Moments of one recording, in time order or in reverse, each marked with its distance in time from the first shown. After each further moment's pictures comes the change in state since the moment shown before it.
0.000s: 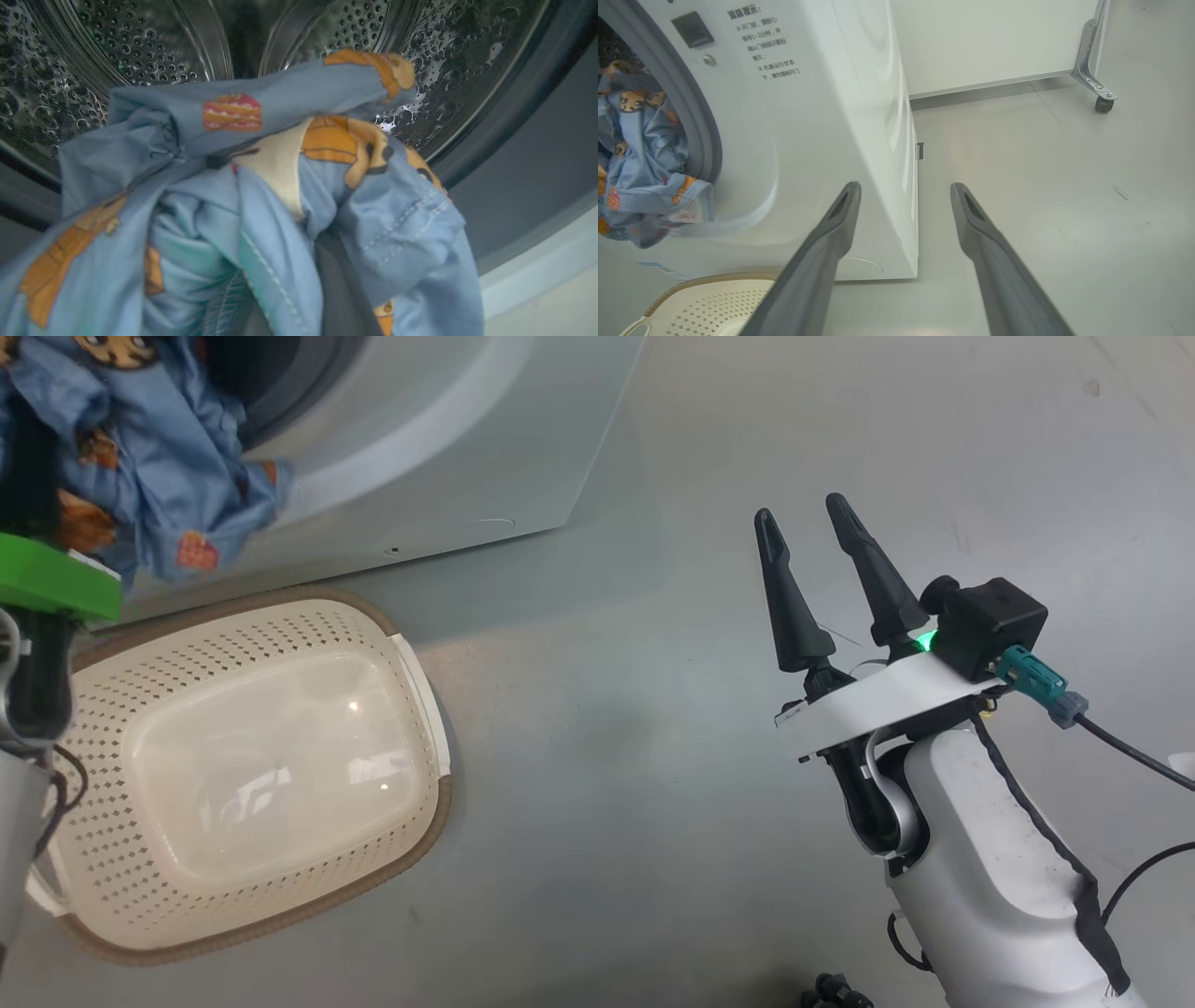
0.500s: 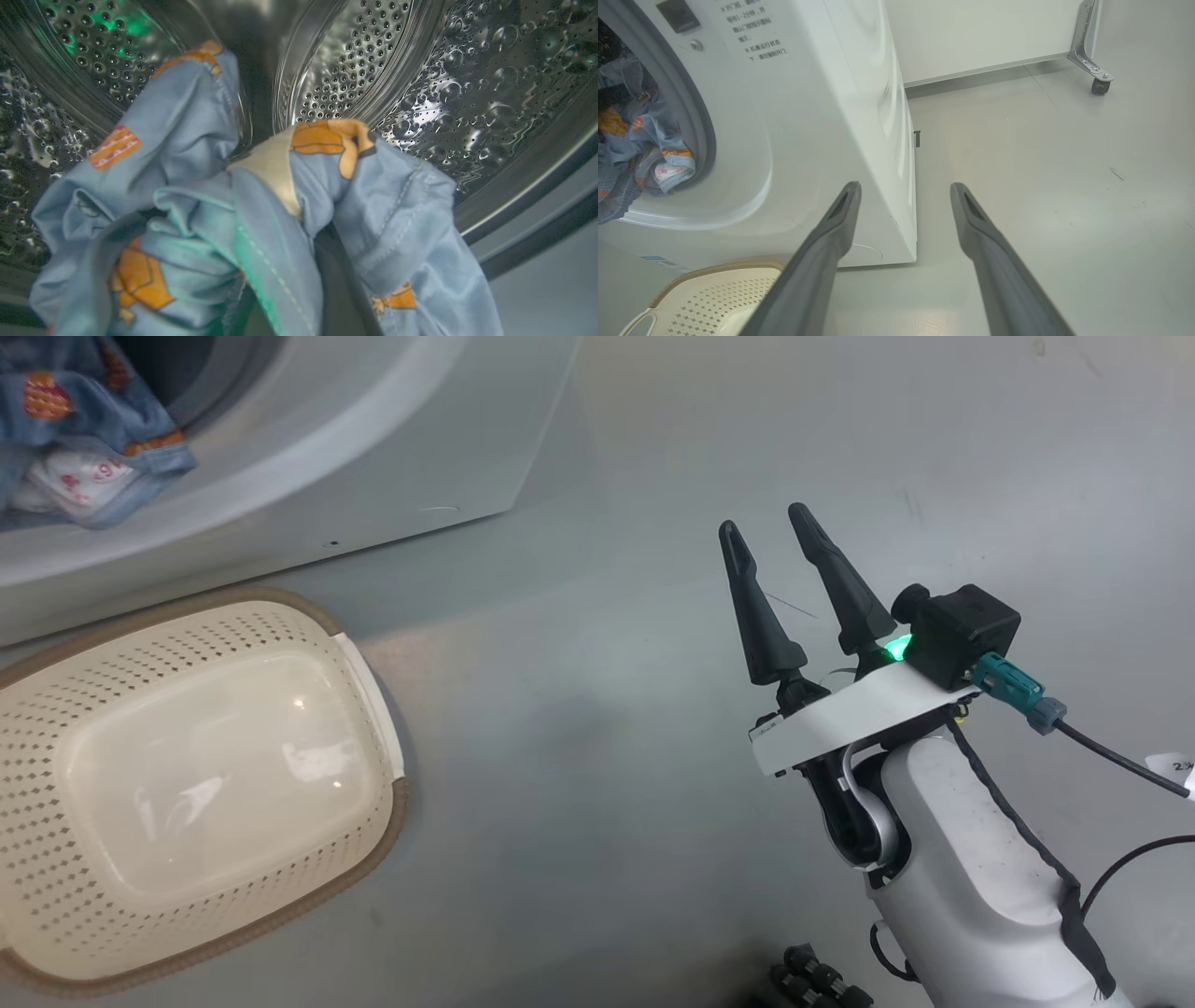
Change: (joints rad) left arm -0.214 0.126 0.002 0.084 0.054 0.000 0.174; right arm 0.000 0.000 0.063 -0.021 0.048 0.002 0.000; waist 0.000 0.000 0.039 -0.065
